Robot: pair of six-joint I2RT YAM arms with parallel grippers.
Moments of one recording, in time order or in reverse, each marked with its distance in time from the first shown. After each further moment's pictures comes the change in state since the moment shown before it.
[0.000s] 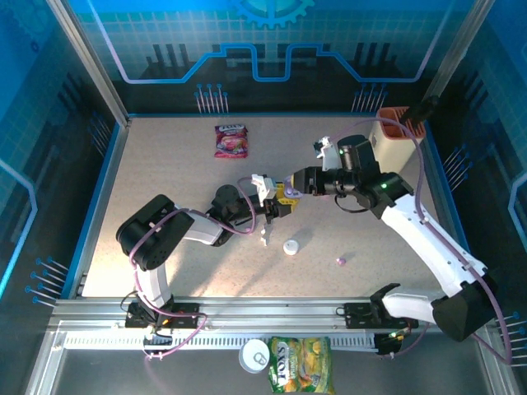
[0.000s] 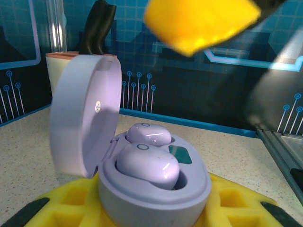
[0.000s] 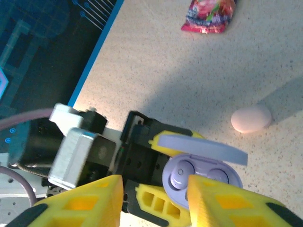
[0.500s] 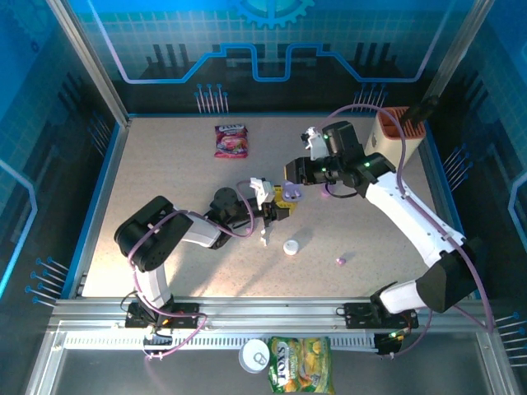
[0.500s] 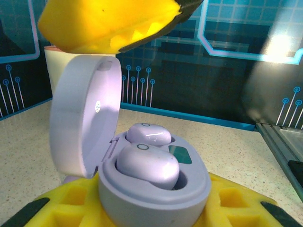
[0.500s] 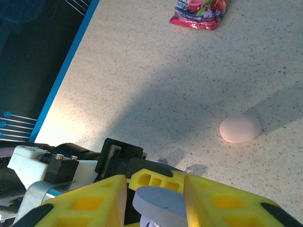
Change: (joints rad) left arm 0.000 -0.017 -0.038 0.000 0.001 0.019; right arm 0.001 0.184 0.138 -0.066 0.010 -0.073
